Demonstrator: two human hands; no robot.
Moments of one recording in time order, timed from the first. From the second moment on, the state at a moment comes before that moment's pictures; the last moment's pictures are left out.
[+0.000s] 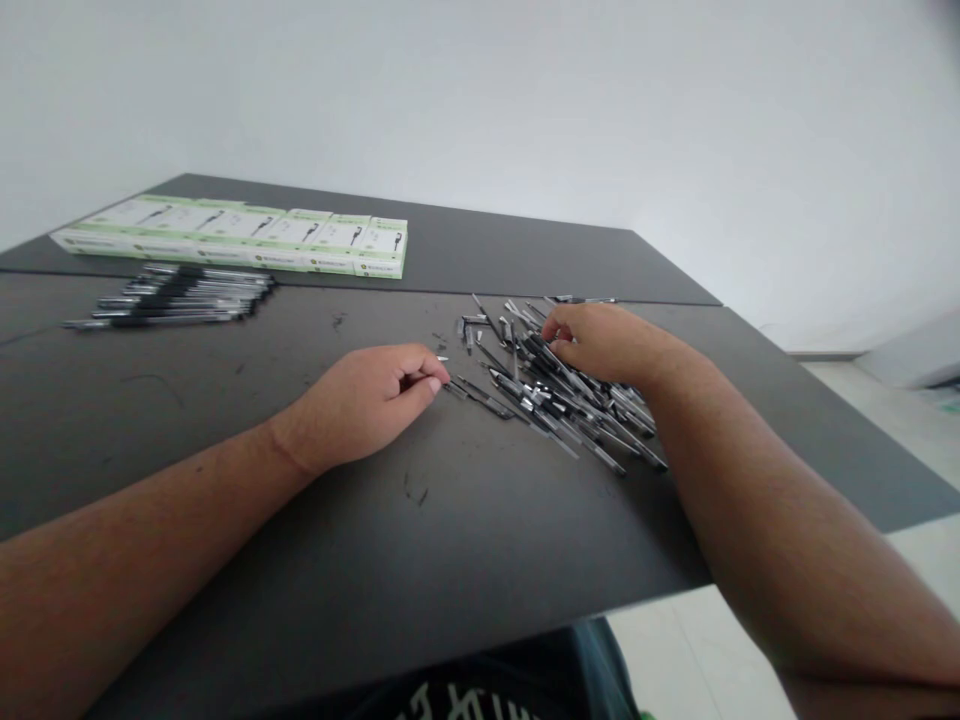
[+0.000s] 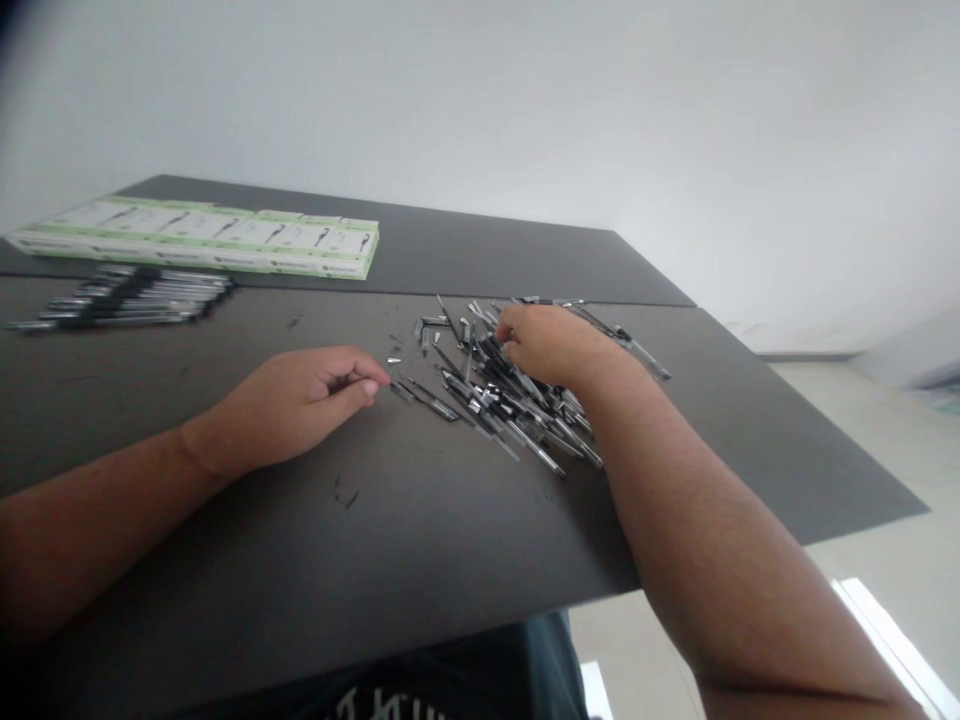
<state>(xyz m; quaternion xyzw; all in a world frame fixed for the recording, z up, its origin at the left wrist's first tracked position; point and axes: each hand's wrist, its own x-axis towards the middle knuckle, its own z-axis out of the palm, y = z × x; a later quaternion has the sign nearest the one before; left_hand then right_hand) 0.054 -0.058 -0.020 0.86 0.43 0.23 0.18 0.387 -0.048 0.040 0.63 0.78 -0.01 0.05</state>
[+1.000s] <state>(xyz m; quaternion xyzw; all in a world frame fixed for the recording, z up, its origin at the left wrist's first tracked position) 0.054 -0.057 -0.021 0.86 0.43 0.19 0.19 0.387 -0.039 0.030 0.65 0.75 -0.02 0.12</state>
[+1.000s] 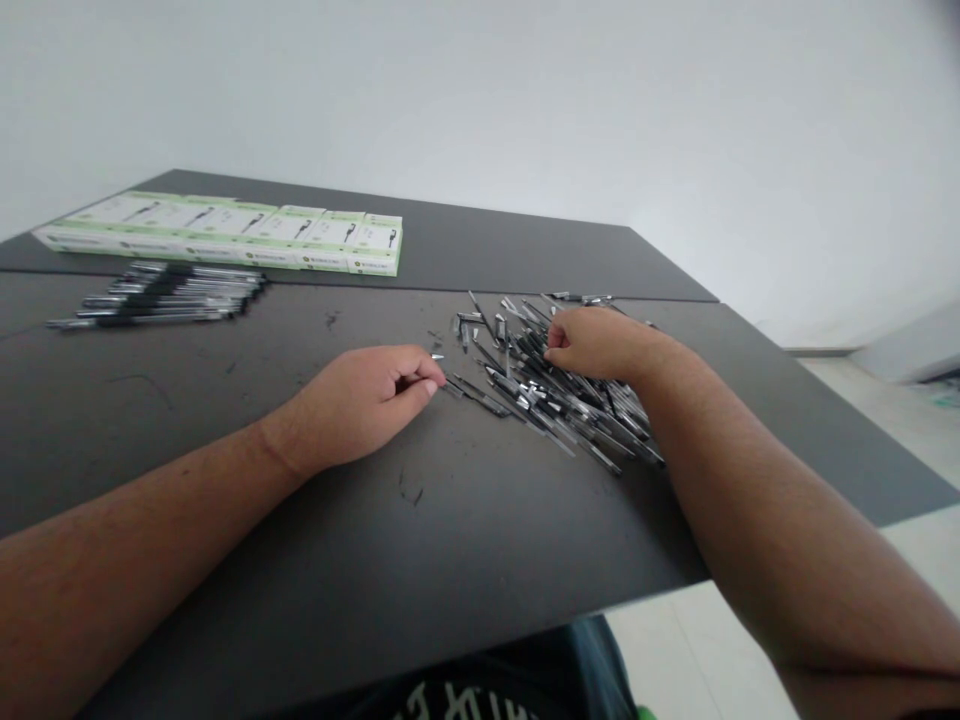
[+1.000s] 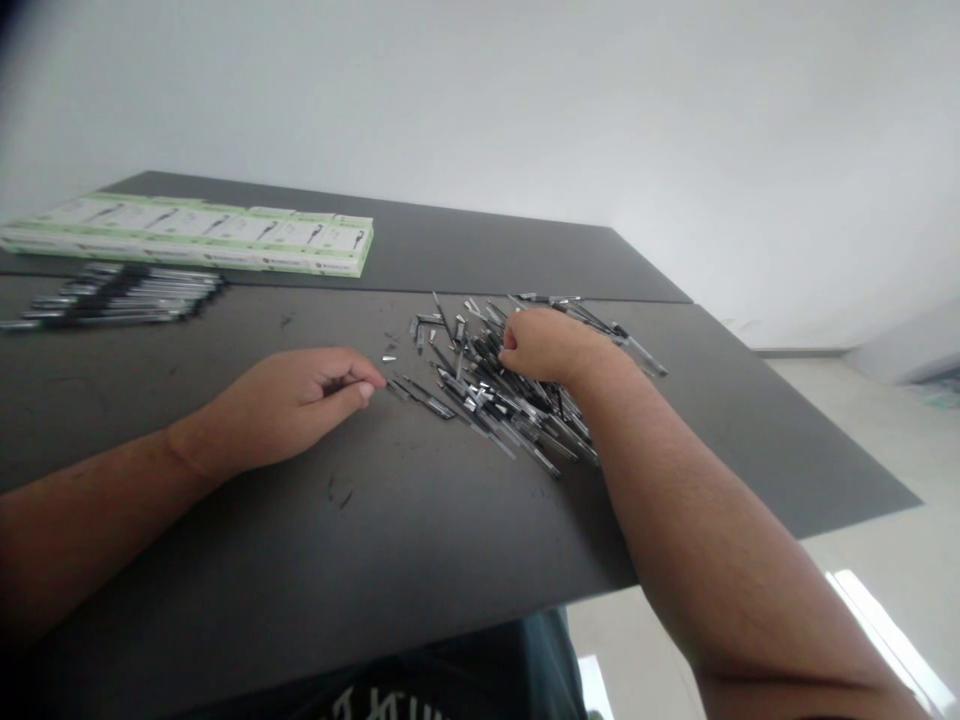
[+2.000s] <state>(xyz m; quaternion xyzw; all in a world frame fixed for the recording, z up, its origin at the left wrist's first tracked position) 0.054 -0.056 -0.022 0.88 0.41 0.19 0.16 0.375 -0.049 0.040 0.66 0.75 0.01 0.05</state>
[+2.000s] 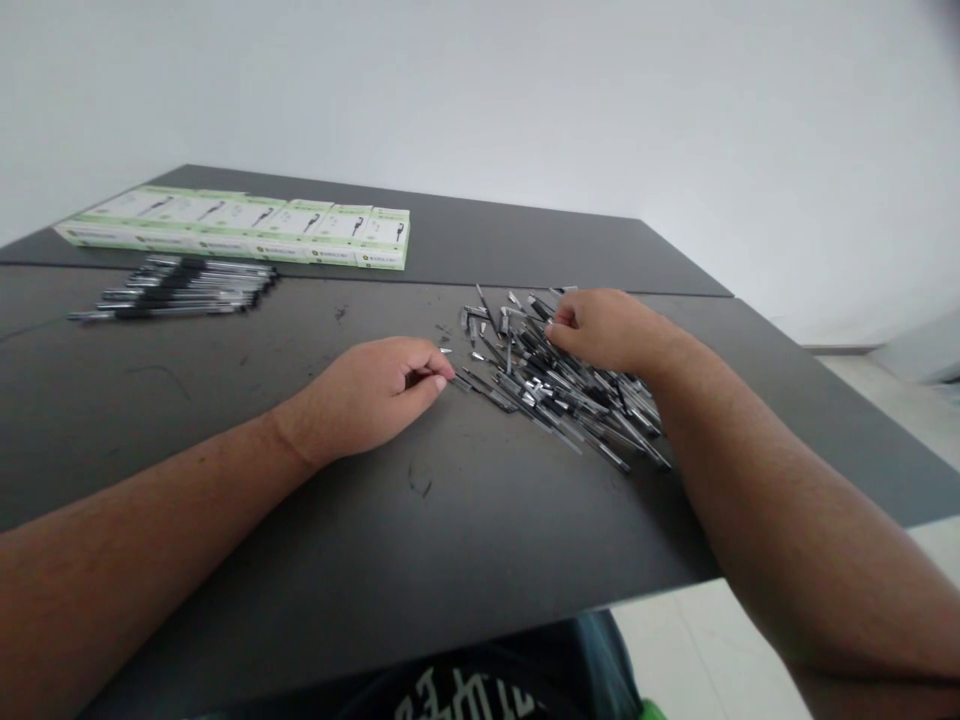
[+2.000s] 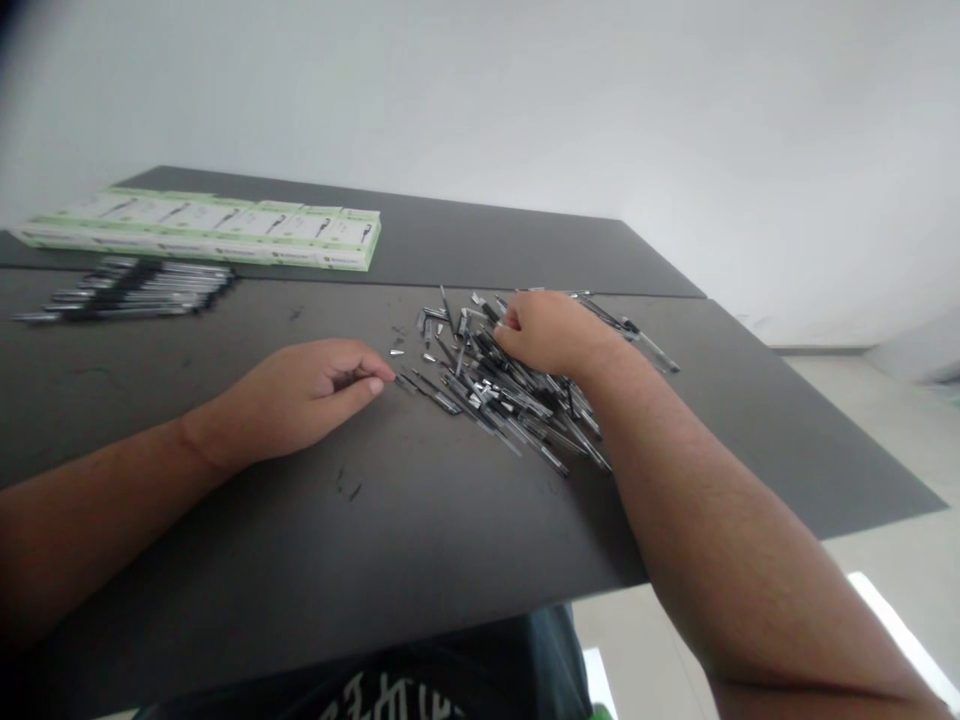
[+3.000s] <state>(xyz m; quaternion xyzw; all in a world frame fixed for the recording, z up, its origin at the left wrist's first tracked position) 0.058 -0.061 -0.029 0.95 0.26 0.17 0.08 0.338 -0.084 0.042 0.60 0.79 -0.03 -0.16</state>
